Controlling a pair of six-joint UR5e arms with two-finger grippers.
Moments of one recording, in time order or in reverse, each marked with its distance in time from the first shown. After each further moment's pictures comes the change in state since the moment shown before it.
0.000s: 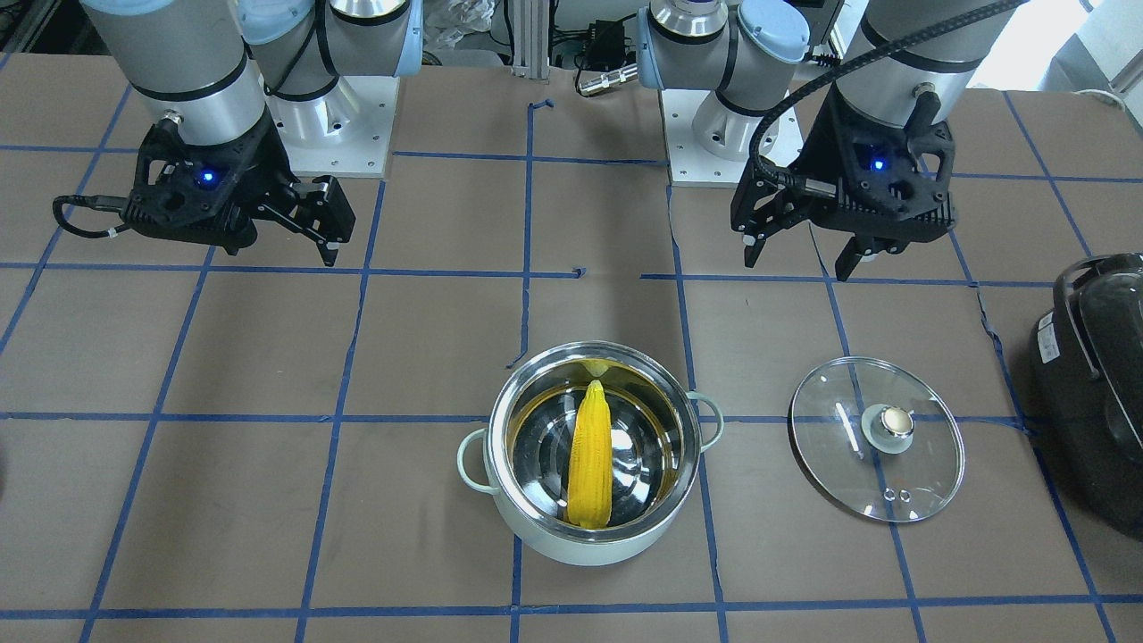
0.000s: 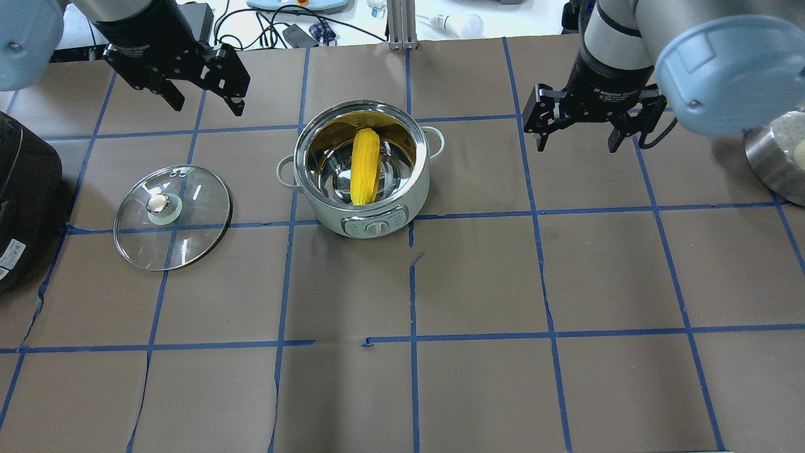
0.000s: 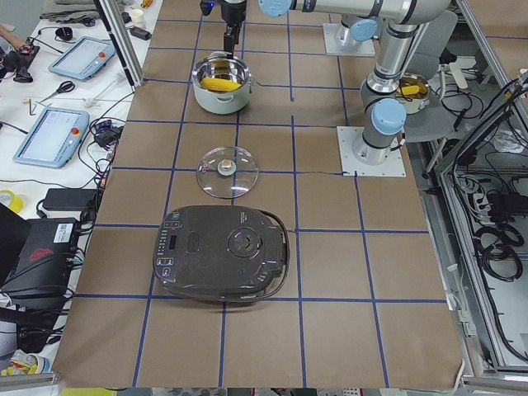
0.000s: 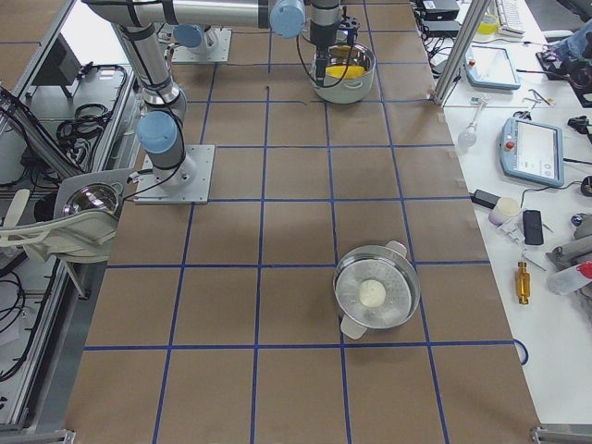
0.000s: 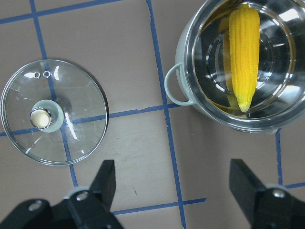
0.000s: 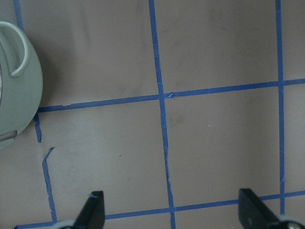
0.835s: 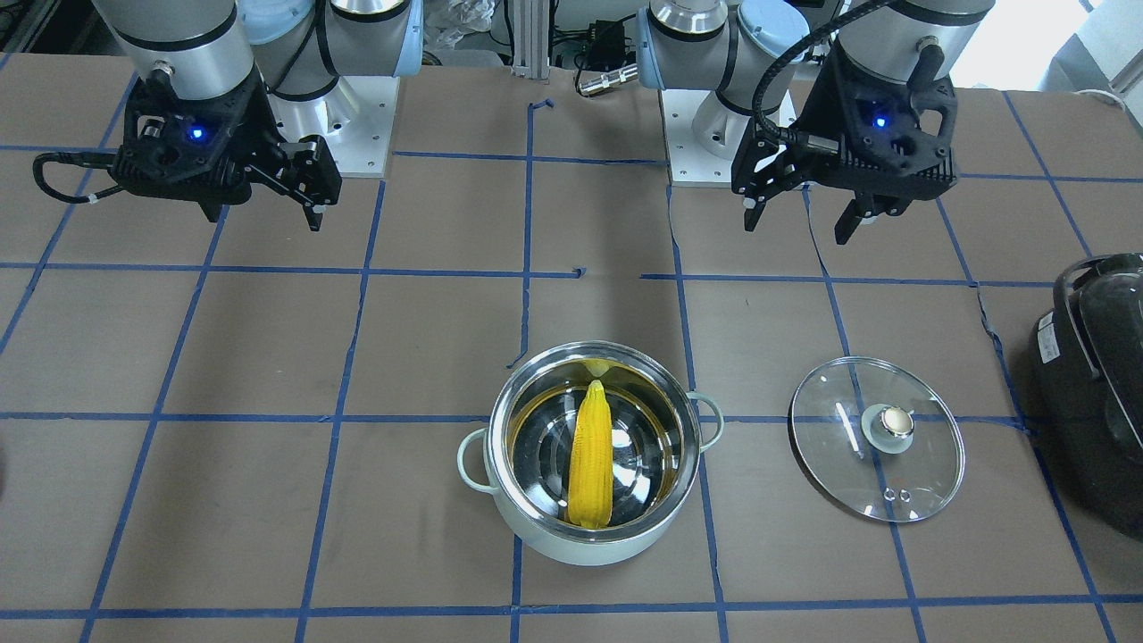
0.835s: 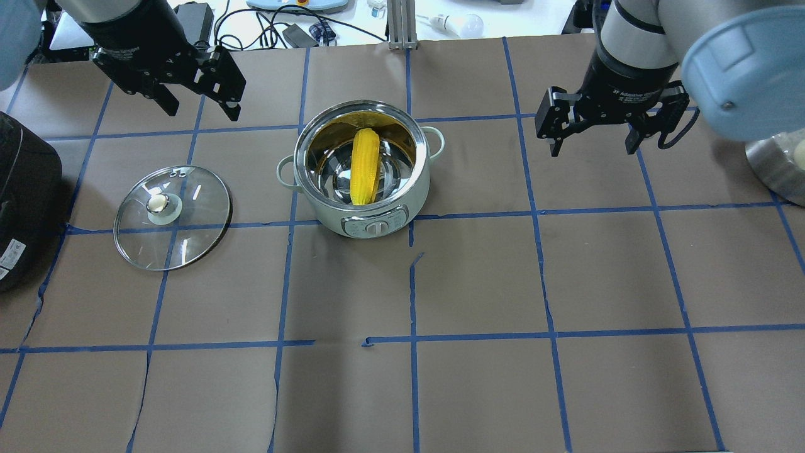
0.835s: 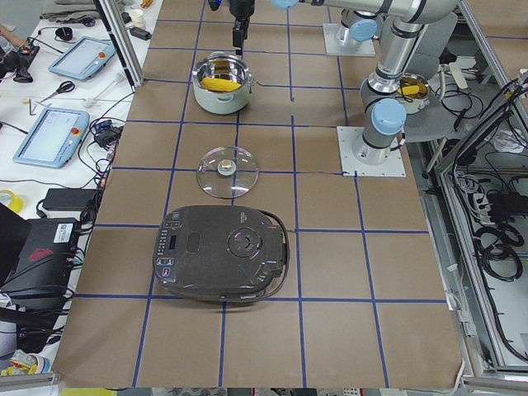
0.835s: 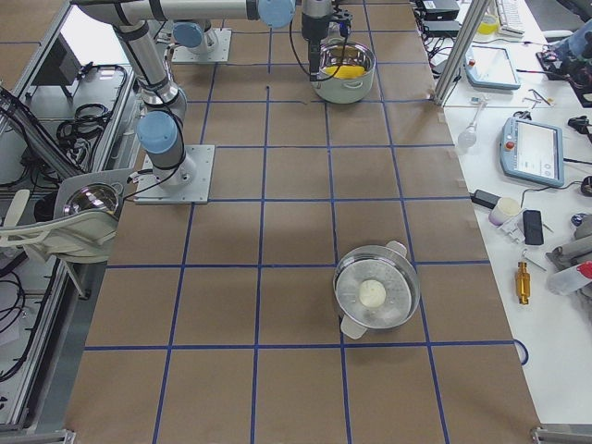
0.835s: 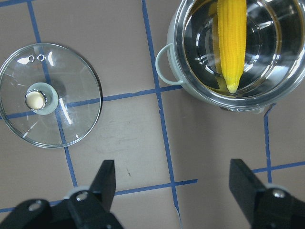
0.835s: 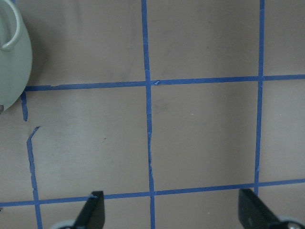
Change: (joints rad) left arm 0.001 0.039 0.009 -0.084 0.000 -0.019; right arm -0.001 -0.044 -0.005 0.067 -0.034 -0.069
